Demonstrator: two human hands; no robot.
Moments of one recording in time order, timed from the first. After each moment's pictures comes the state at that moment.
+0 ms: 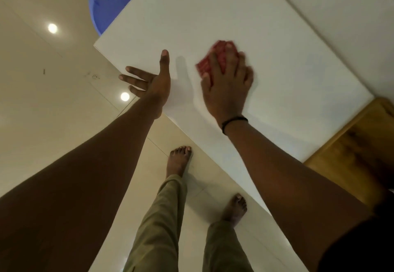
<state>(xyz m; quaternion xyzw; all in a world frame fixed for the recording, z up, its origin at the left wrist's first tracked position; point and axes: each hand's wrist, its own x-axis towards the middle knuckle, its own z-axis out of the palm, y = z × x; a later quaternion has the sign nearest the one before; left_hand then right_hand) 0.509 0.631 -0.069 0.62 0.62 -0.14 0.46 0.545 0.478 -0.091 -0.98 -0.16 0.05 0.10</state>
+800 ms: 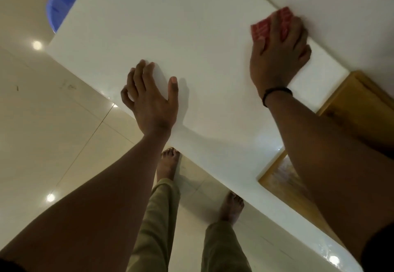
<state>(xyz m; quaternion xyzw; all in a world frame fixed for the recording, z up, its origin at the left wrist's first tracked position) 0.472 0.548 -0.111 0.93 0.34 0.07 0.16 0.637 0.333 -0.092 -1.00 0.05 0.02 0.05</state>
